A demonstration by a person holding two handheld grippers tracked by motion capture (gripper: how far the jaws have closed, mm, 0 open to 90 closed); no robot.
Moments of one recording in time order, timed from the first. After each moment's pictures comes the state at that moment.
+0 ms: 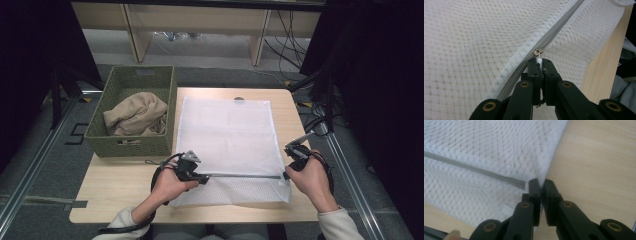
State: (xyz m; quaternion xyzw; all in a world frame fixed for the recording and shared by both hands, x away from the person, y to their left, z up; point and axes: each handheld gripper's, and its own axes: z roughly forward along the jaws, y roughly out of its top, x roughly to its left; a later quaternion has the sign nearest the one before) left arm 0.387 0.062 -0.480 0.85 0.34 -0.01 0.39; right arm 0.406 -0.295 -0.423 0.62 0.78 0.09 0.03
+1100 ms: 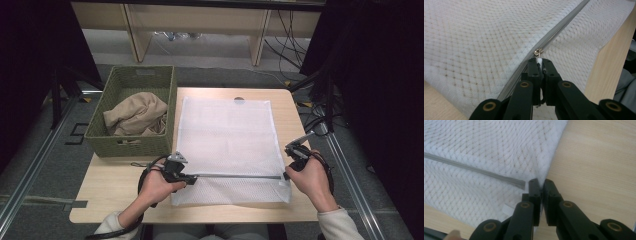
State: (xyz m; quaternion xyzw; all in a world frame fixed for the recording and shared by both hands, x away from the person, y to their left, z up) left arm 0.382 0.098 -0.481 0.85 0.35 0.00 0.38; right arm 0.407 -0.296 -0.425 0.62 0.78 0.09 0.02
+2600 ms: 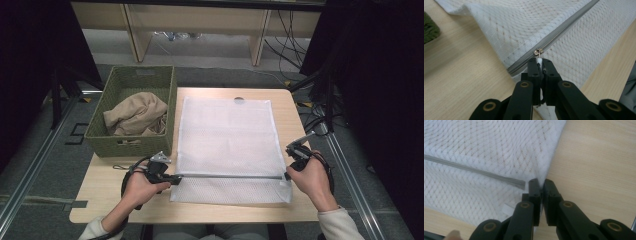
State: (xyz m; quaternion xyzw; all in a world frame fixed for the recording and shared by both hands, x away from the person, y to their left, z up) left arm 0.376 0.142 -0.483 0.84 0.39 0.01 0.37; right arm 0.409 -0.300 -0.428 0.63 0.77 0.09 0.02
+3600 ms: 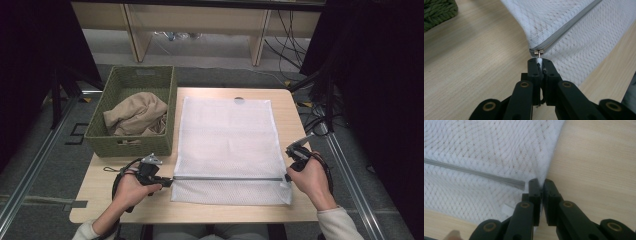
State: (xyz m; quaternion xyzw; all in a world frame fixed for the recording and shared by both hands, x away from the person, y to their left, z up) left arm 0.372 0.162 -0.488 0.85 0.40 0.02 0.35; right arm 0.414 -0.304 -0.440 0.64 0.77 0.08 0.01
